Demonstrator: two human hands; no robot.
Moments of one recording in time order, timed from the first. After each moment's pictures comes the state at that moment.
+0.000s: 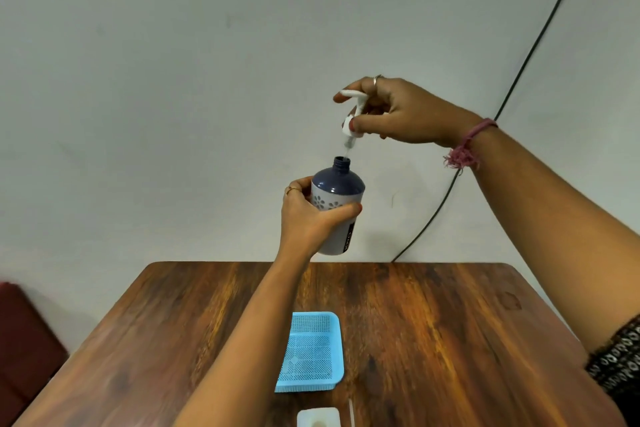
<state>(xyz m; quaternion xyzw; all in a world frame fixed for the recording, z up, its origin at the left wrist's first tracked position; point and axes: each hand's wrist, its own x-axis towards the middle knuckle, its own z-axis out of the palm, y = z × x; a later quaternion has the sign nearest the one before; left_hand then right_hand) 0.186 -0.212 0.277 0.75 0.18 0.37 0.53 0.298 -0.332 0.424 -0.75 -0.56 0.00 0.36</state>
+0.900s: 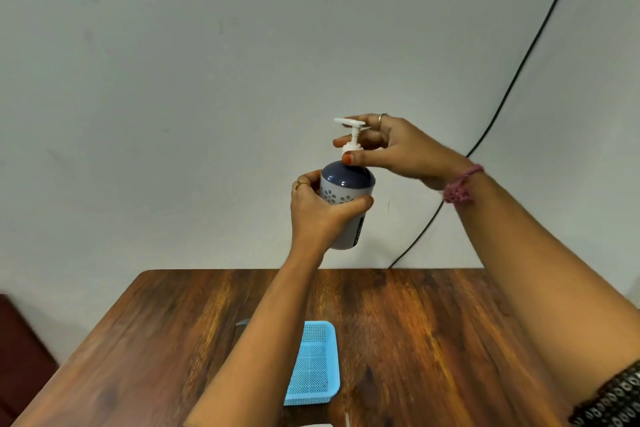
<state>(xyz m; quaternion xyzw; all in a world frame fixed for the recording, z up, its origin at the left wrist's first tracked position) 0.214 -0.225 0.289 0.72 0.18 0.40 0.55 0.308 -0.335 0.386 -0.72 -0.49 0.11 0.48</state>
